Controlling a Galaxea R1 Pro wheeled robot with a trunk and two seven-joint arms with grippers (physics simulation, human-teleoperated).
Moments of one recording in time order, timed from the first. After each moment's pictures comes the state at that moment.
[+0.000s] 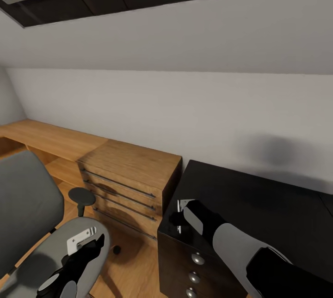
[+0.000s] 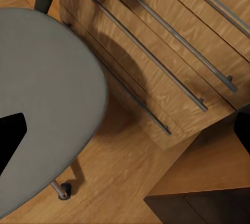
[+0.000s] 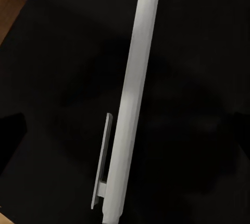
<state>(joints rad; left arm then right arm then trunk) 0.02 -0.03 0.07 -1.58 0.42 0.45 0.33 -0.89 0.17 0.63 -0.32 -0.71 0.58 -0.20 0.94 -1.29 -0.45</state>
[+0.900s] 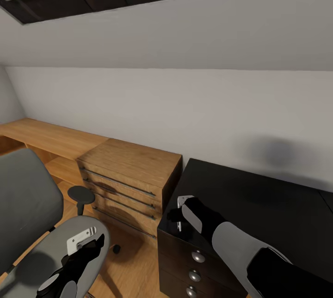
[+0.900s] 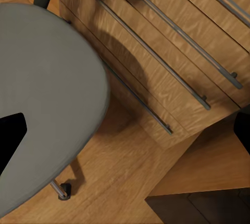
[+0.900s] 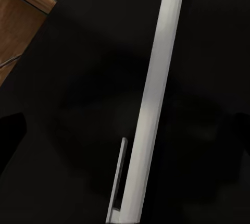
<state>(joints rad) 0.02 -0.03 0.07 -1.58 0.42 0.45 0.33 -0.89 0.17 0.64 -0.37 -0.69 0.59 -0.20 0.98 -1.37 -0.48</state>
